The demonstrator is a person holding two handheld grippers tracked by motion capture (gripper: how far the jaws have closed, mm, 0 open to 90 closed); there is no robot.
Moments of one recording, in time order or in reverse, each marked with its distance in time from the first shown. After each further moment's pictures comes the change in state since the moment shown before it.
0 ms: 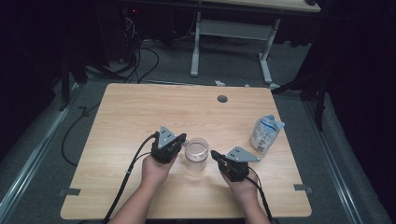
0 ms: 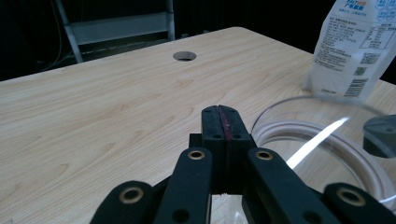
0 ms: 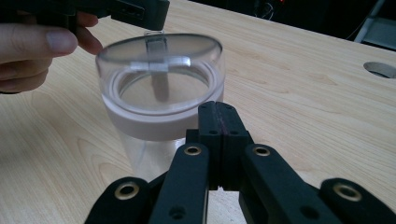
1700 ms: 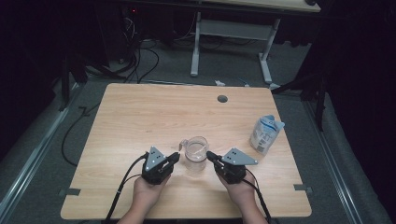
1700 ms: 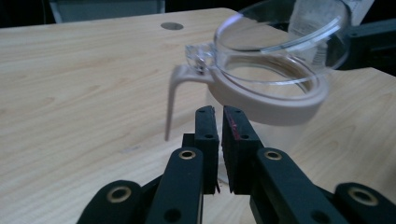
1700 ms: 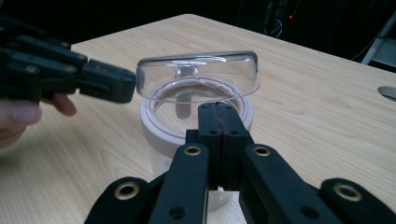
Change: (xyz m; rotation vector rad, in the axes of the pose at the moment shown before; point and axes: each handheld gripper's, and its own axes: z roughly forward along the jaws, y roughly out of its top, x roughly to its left) left arm -0.015 -0.050 -0.041 0.021 -0.053 -0.068; right arm 0.016 0.009 -0.004 -0.047 0.031 -0.041
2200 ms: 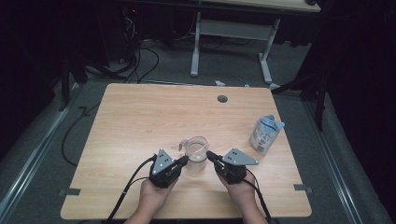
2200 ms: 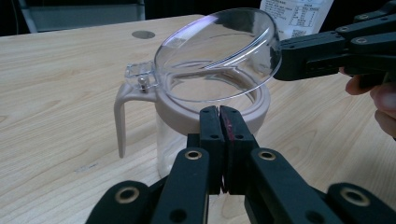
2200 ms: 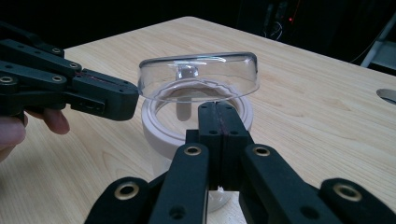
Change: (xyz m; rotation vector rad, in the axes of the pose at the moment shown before) left arm -0.022 0.009 0.003 -0.026 -0.068 0.023; right arm 0.000 0.001 -0.002 -0.012 0.003 -0.004
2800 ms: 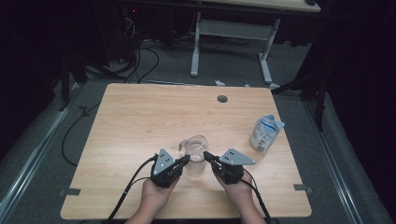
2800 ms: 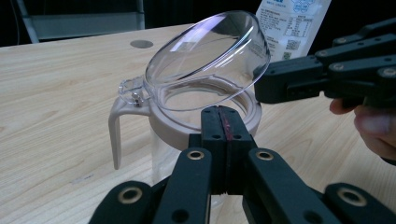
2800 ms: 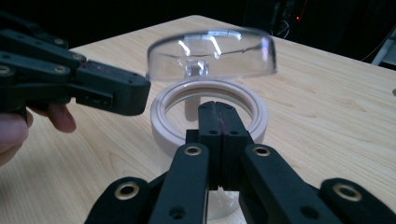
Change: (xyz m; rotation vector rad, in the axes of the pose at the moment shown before) left arm -0.004 0.005 0.000 -0.034 0.004 -0.002; right arm 0.004 -0.002 0.008 0.006 0.025 0.003
